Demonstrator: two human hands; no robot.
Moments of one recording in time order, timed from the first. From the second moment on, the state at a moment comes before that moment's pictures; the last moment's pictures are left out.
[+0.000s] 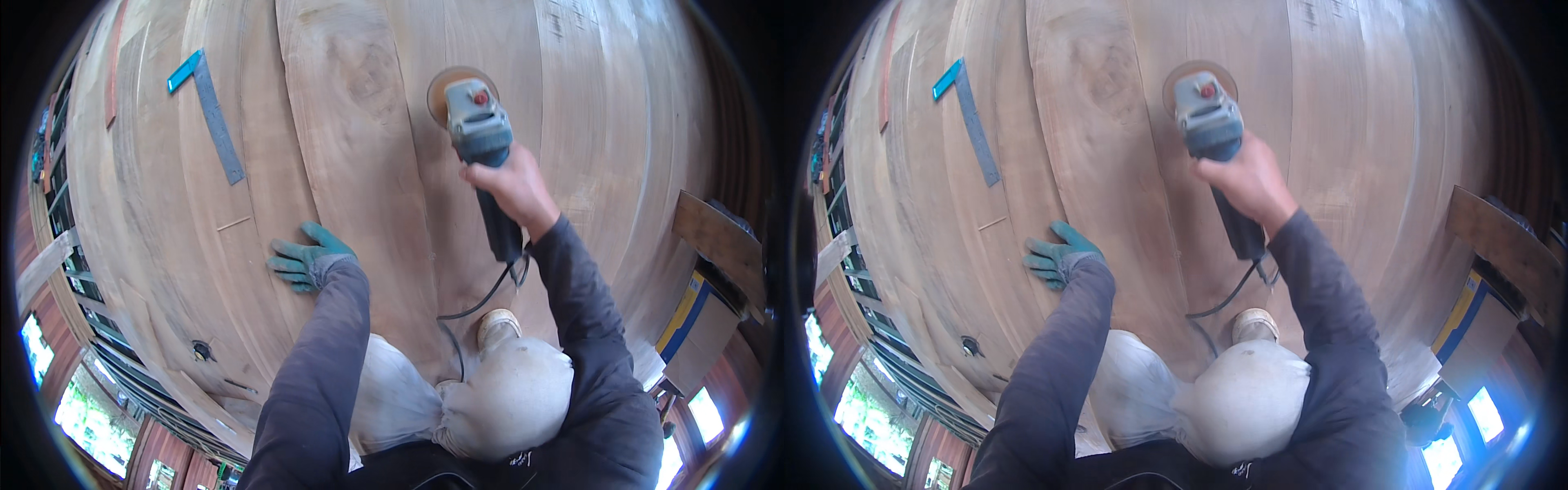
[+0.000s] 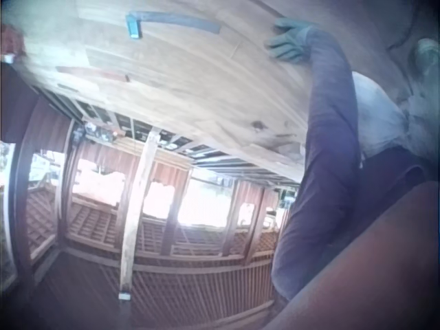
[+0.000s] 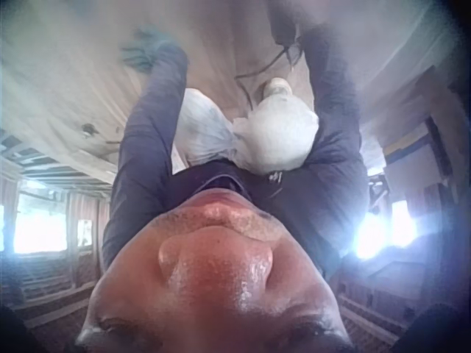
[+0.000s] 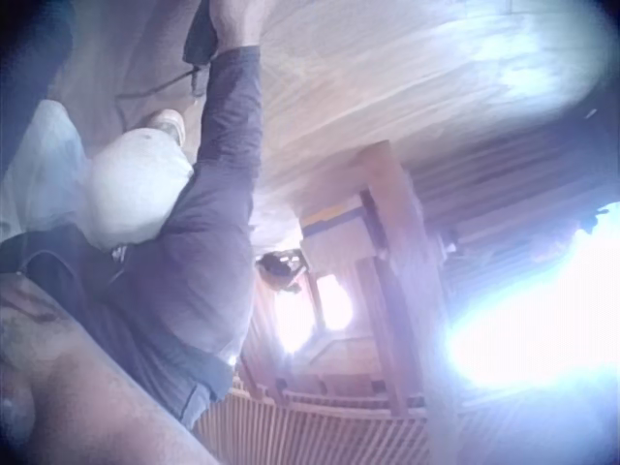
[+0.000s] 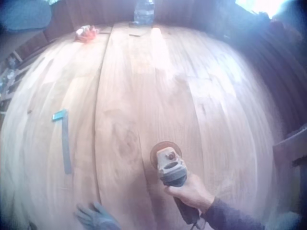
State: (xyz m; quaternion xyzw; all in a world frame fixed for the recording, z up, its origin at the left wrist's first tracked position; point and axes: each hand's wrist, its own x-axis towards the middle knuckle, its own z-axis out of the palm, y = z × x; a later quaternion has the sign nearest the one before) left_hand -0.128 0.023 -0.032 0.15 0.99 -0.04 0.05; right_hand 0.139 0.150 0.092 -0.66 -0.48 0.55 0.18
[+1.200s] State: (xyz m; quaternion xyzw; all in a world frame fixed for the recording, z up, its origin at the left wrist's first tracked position) left_hand -0.133 0.030 -0.043 0.13 0.99 -0.05 0.08; right_hand 0.136 0.103 0.068 -0.66 -0.49 0.57 0.09
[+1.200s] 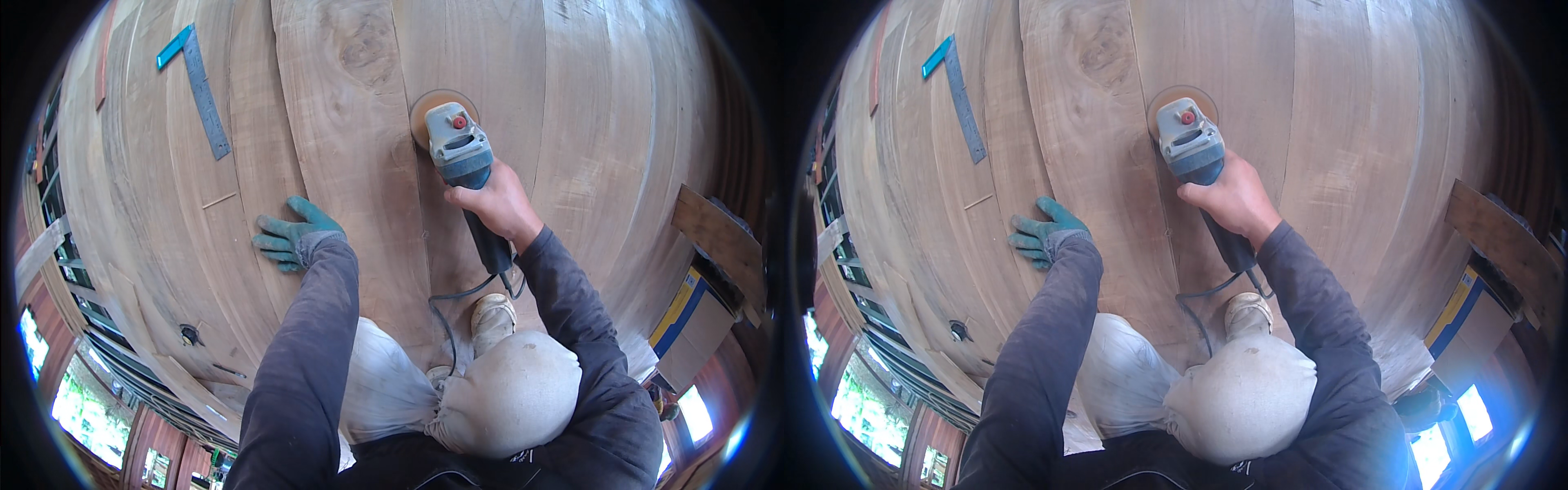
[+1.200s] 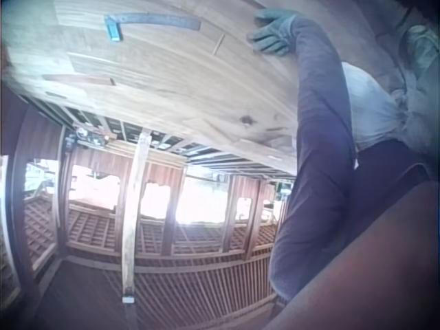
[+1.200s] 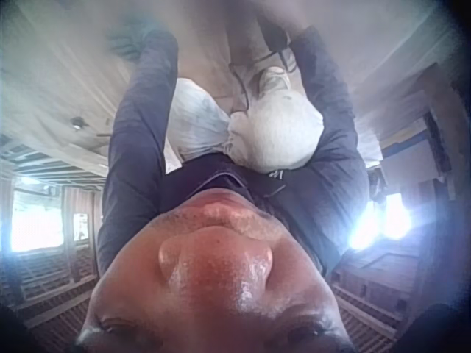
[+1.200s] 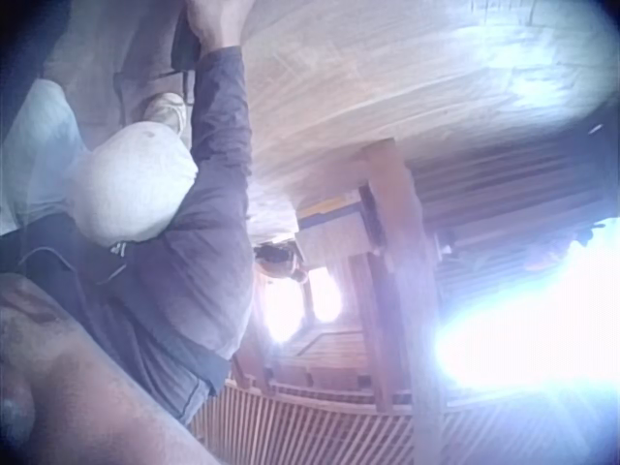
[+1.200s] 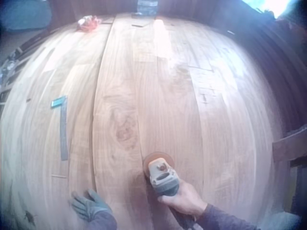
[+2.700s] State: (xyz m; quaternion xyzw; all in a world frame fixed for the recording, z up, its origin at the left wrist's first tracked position) left_hand -0.133 0.036 -0.032 0.11 0.98 -0.01 0.14; right_hand 0.127 0.170 0.058 -0.65 -0.48 0.56 0.15
